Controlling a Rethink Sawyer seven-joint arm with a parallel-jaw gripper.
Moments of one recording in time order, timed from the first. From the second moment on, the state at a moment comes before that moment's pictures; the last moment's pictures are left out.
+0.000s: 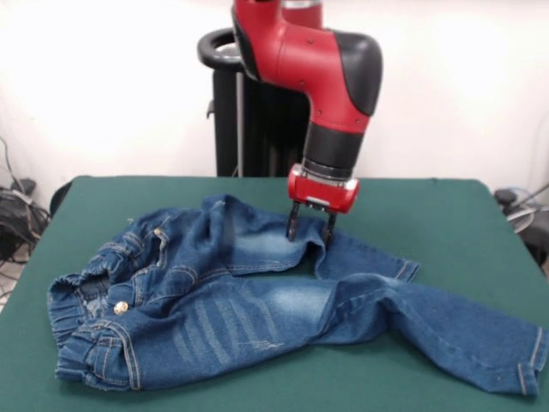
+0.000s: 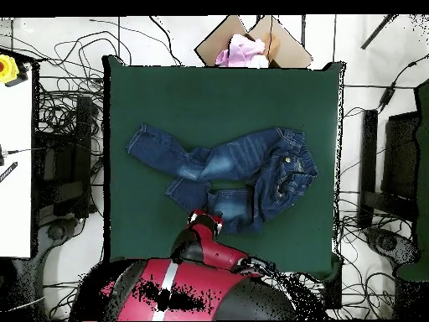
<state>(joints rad) -0.14 -0.37 -0.09 2.15 0.11 -0.47 1.77</state>
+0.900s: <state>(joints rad) -0.26 -0.39 -0.01 2.16 0.05 -0.46 1.77</state>
